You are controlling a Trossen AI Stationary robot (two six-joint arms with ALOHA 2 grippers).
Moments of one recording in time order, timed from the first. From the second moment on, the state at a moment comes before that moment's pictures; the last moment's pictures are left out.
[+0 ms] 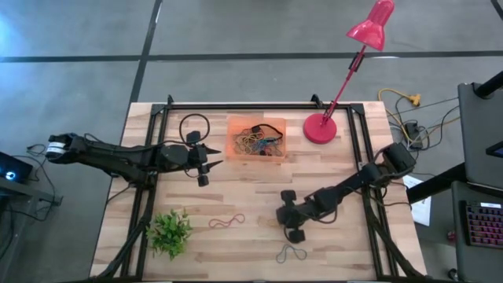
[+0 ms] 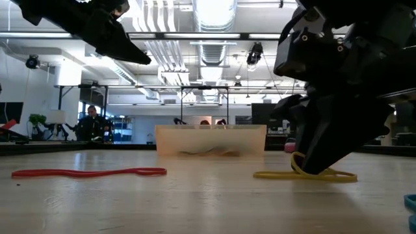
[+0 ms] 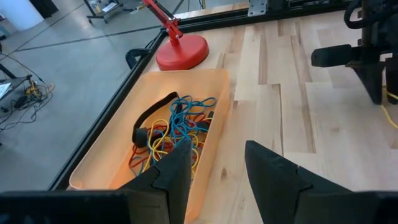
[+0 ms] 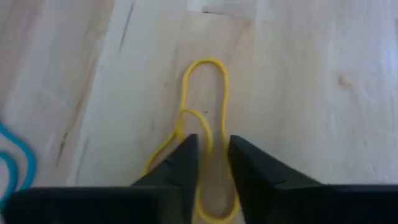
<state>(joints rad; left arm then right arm) -0.06 0.90 0.56 -0.06 -0.37 0.09 0.45 1.87 0.85 -0.06 0.13 0.30</state>
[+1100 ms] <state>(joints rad) -0.06 0.90 0.56 -0.06 -0.37 0.09 0.44 1.64 1.11 -0.41 0.49 -0.05</state>
